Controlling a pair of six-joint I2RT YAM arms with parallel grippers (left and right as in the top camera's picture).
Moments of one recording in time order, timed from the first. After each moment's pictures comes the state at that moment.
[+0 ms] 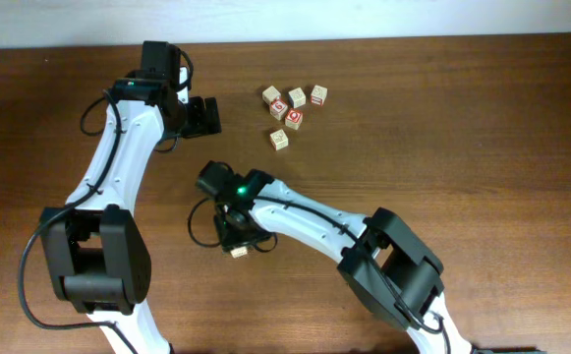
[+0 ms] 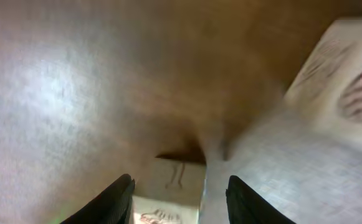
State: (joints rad) left arm -0.08 1.98 1.69 -0.90 0.04 -0.23; right arm 0.89 2.18 1.65 -0.85 -0.17 0.60
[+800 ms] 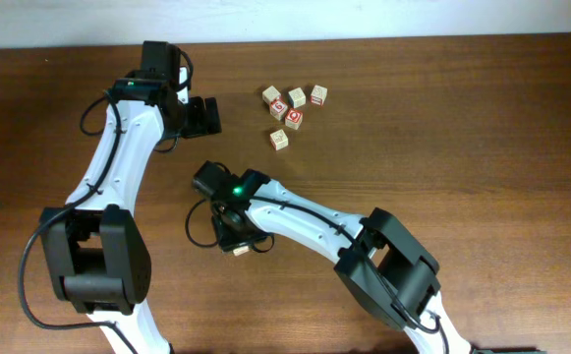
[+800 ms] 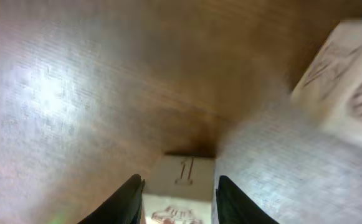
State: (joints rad) left arm -0.08 1.98 1.69 -0.90 0.04 -0.23; right arm 0.90 2.20 1.68 -0.88 -0.16 0.61
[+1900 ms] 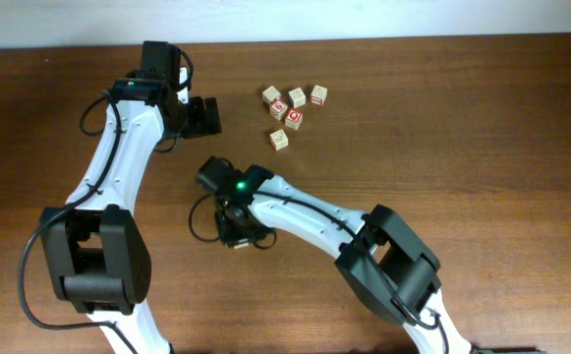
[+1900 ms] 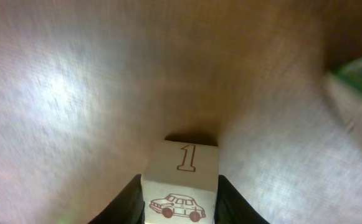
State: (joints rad) left arm -0.08 1.98 1.69 -0.90 0.04 -0.23; right arm 0.87 2.21 1.68 -0.88 -0.18 0.63
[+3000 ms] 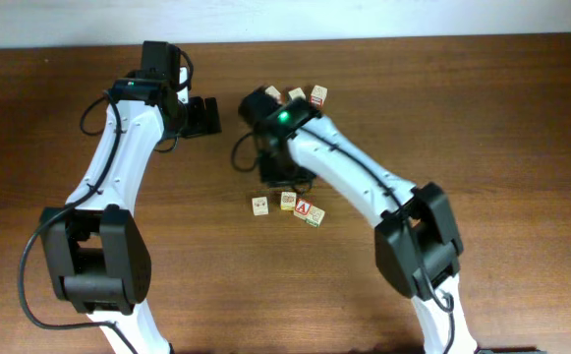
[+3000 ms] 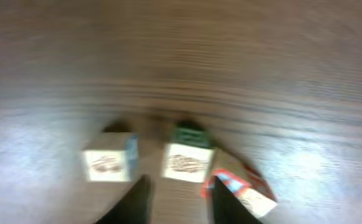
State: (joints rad) left arm -0.08 1.98 1.69 -0.90 0.04 -0.23; right arm 0.62 2.21 1.94 -1.23 0.01 0.58
